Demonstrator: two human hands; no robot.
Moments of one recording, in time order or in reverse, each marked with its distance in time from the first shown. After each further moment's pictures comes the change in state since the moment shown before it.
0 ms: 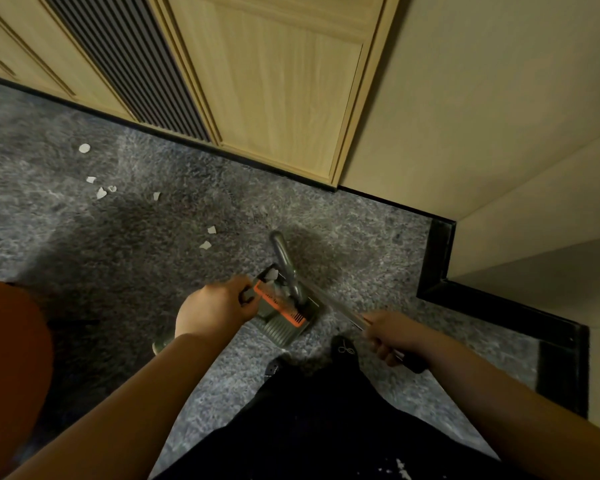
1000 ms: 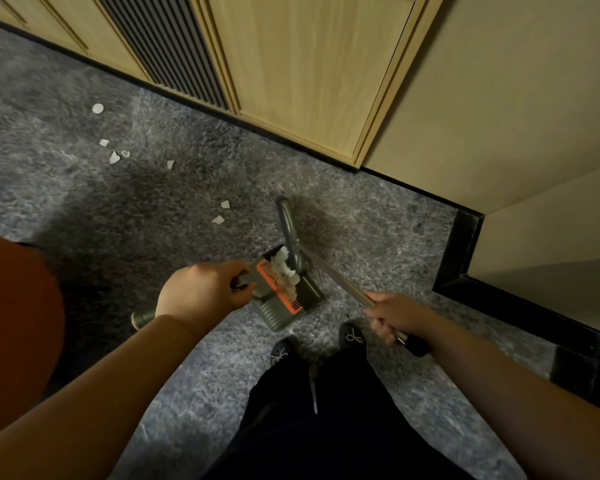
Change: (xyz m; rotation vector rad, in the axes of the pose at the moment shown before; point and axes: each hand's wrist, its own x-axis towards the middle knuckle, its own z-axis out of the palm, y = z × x) left_hand 0.011 -0.033 -0.018 0.075 0.031 0.108; right_hand 0.055 -0.024 0.003 0.126 -0.067 -0.043
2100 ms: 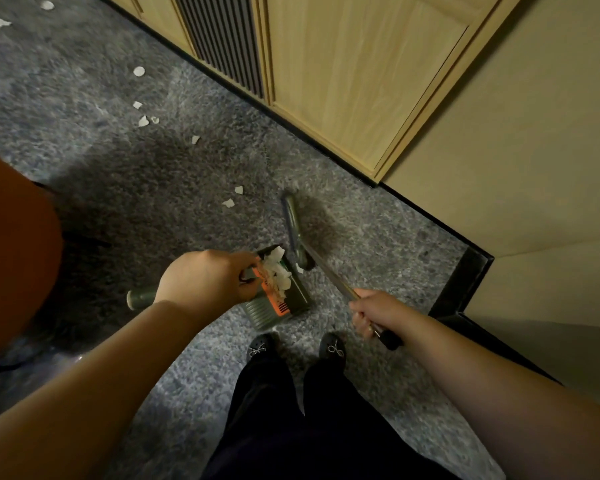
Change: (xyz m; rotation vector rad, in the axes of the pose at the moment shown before) left_hand -0.011 0.040 0.004 -0.021 0.045 -0.085; right_hand 0.023 -0.032 -0.006 -0.081 -0.038 0.078
